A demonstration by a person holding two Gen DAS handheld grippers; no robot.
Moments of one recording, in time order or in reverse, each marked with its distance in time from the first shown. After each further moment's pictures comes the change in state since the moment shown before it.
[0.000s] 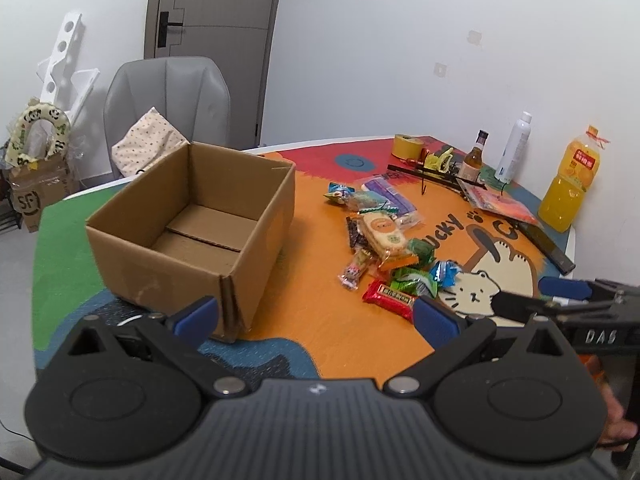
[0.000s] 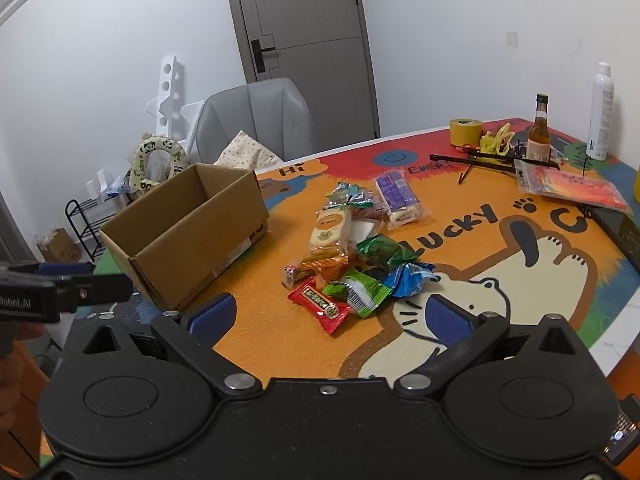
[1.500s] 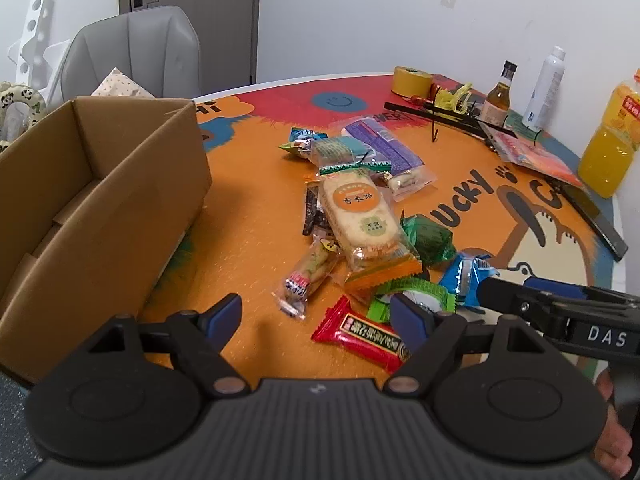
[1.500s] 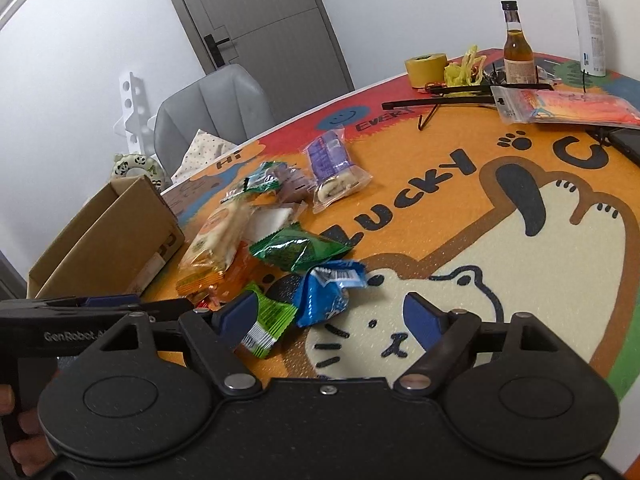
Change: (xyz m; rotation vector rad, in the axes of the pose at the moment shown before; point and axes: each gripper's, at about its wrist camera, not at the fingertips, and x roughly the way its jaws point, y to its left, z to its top) left arm 0.163 -0.066 0.010 0.046 0.157 0.058; right arm 0.104 -0.103 -0.004 0.205 0.064 0.064
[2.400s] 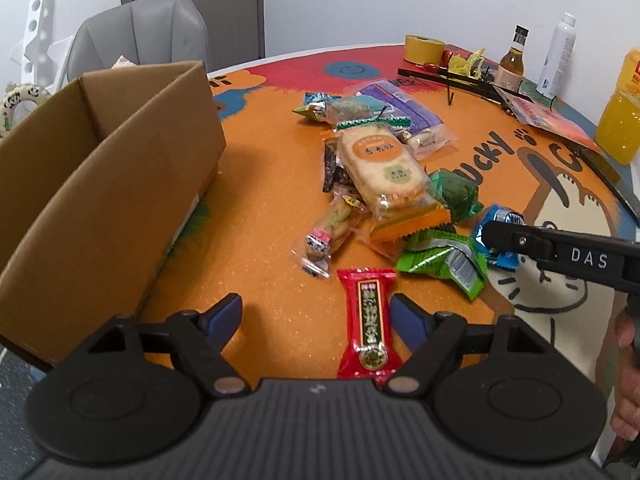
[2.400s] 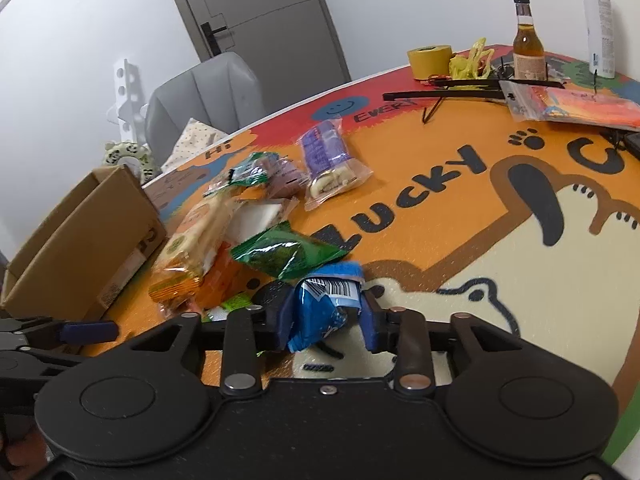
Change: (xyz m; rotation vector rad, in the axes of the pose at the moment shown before) left arm 0.007 0.005 -0.019 0.035 0.061 0.043; right arm 0.021 0.003 0.001 -0.032 0.028 -0.007
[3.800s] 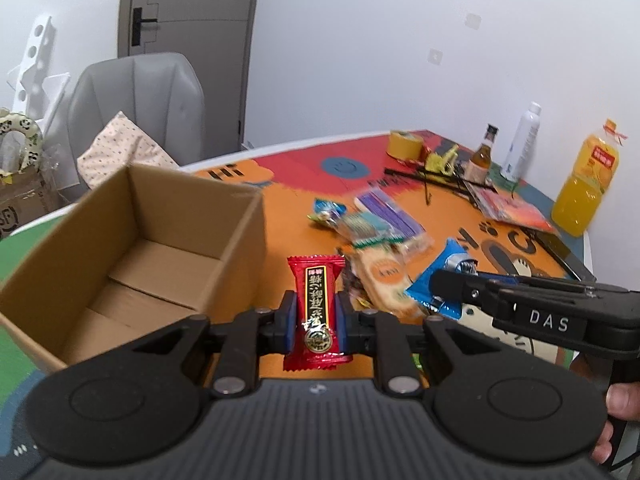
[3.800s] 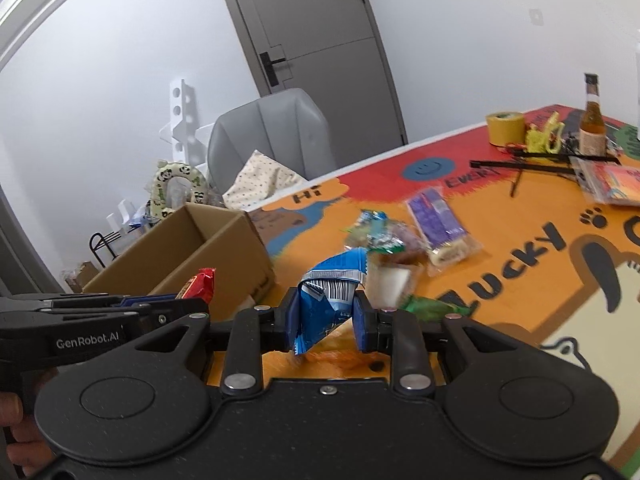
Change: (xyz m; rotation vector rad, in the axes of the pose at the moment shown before) left arm -0.077 0.060 0.030 -0.042 -0.209 -0.116; right arm -0.031 0.094 0.032 -0.091 -0.111 0.095
